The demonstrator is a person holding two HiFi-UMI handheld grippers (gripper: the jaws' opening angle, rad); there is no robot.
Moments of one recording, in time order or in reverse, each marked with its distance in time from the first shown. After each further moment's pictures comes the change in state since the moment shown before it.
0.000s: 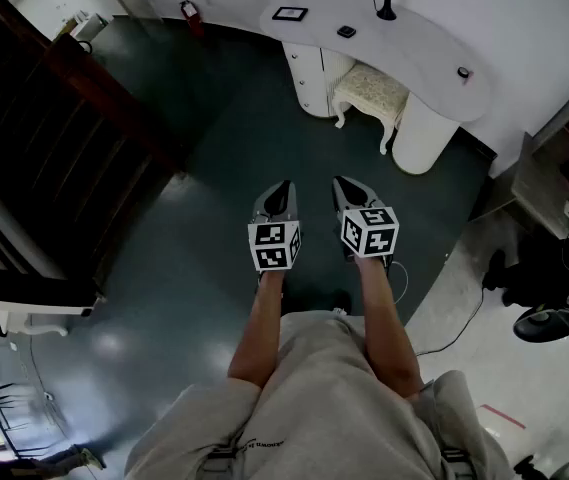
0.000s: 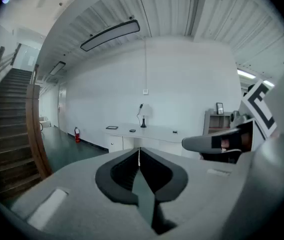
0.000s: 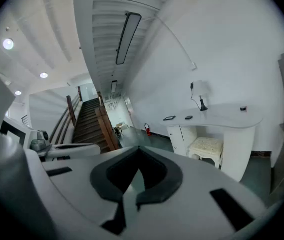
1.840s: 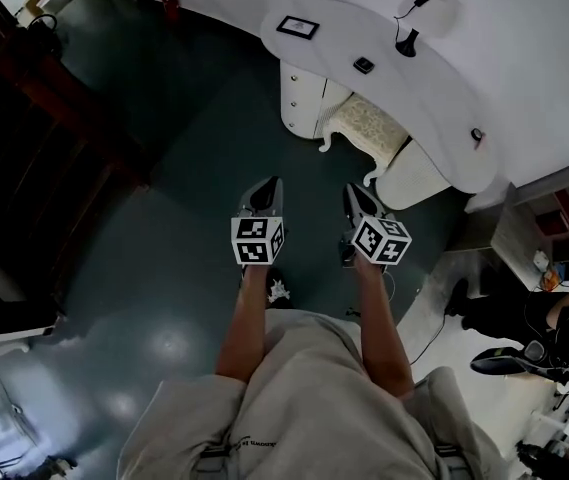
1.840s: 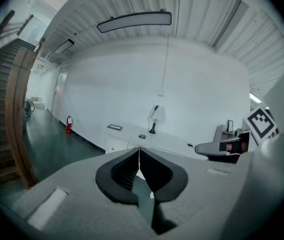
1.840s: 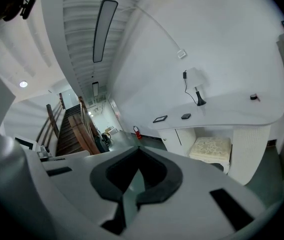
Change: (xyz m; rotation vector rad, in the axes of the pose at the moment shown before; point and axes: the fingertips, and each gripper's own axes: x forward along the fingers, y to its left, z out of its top) left arm 0.227 0.186 0.039 -0.194 -0.005 -0.095; right arm 0.238 -0.093 0.077 0.150 0.005 -0.116
